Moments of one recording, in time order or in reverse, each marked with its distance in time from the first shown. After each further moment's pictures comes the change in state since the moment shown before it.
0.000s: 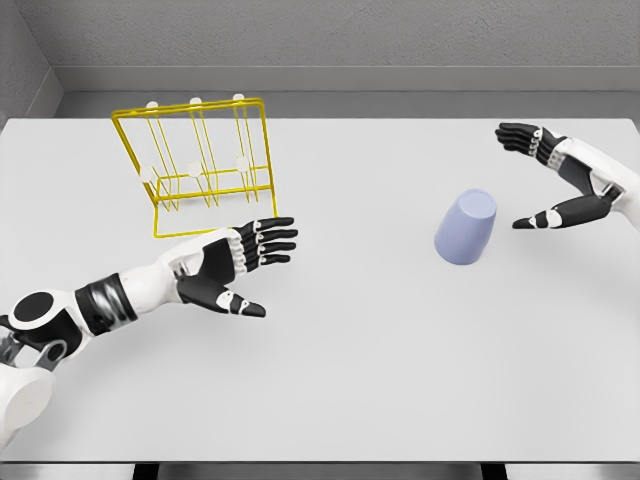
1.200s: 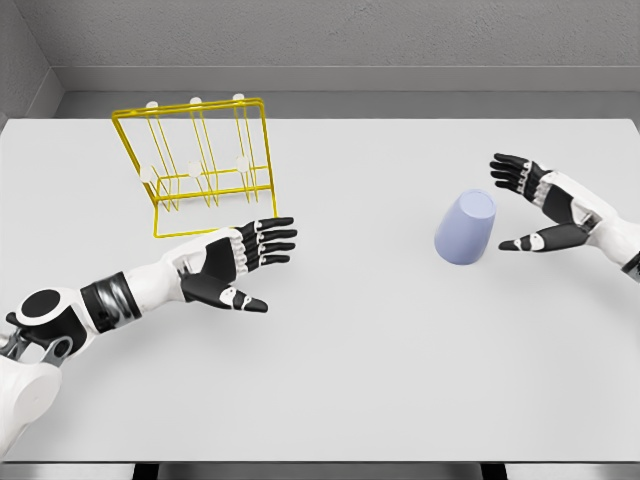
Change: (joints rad) left arm -0.012 -0.026 0.007 0.044 -0.017 0.031 0.000; right arm 0.084 0.088 -0.007 0.089 -0.113 0.112 -0.002
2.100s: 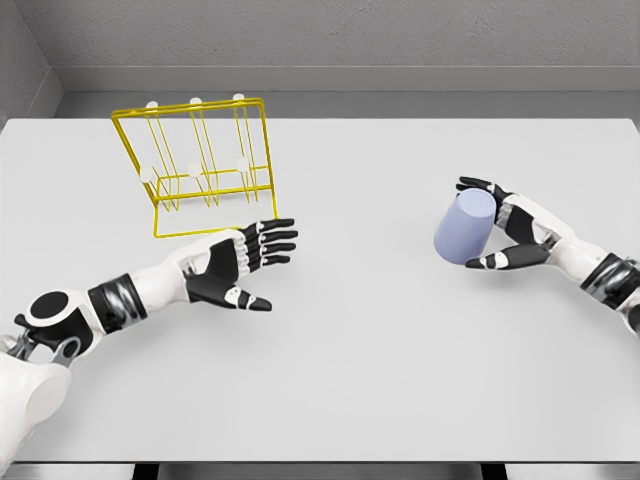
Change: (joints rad) left arm 0.003 -0.037 0.011 0.028 -0.059 0.002 0.000; right arm 0.015 0.088 0.046 0.030 -0.018 0.008 -0.001
